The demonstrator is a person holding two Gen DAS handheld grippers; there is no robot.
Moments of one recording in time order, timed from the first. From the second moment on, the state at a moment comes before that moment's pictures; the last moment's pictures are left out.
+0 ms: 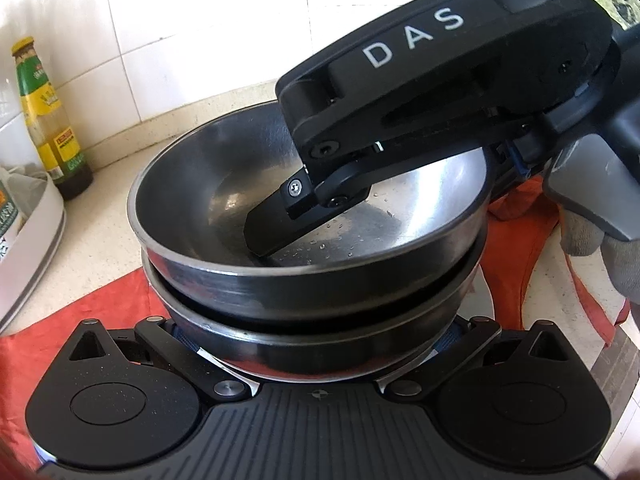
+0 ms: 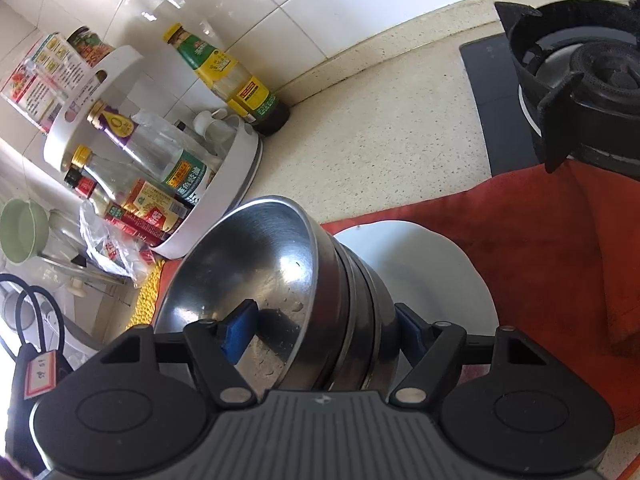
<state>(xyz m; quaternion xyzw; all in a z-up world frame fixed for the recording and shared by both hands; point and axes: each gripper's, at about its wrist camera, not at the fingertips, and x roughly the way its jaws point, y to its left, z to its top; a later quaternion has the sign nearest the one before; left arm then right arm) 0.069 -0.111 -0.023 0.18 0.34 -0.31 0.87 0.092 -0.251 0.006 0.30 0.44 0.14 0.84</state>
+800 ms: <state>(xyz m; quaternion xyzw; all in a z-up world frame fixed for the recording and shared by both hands) 0.049 -0.097 -0.015 0.24 0.32 -0.32 0.86 0.078 -0.257 0.012 0.26 0.42 0.11 0.86</state>
